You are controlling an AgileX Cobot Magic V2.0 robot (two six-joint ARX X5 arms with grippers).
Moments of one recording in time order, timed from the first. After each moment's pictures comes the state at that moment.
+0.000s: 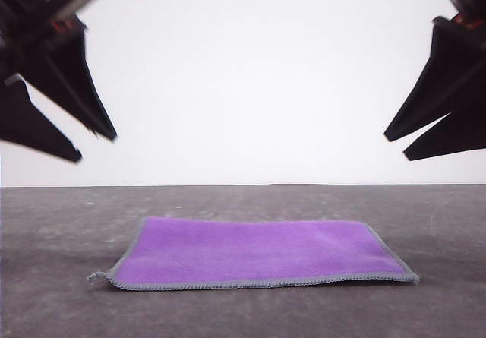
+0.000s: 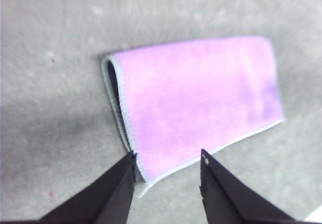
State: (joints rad) left_arx -0.52 1.00 0.66 -0.42 0.23 -0.43; right_arx 0.36 0.88 0.48 -0.30 -0.55 0.35
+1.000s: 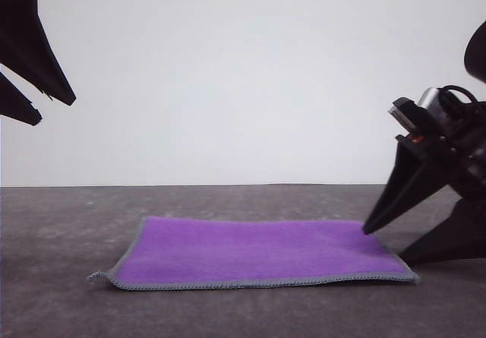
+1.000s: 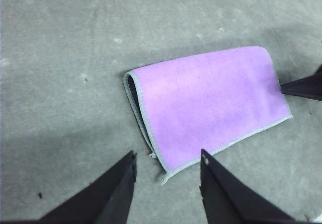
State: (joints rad) left_arx -0.52 0.82 0.66 -0.54 0.15 -0.33; right_arx 0.25 1.44 0.48 0.07 -0.71 0.50
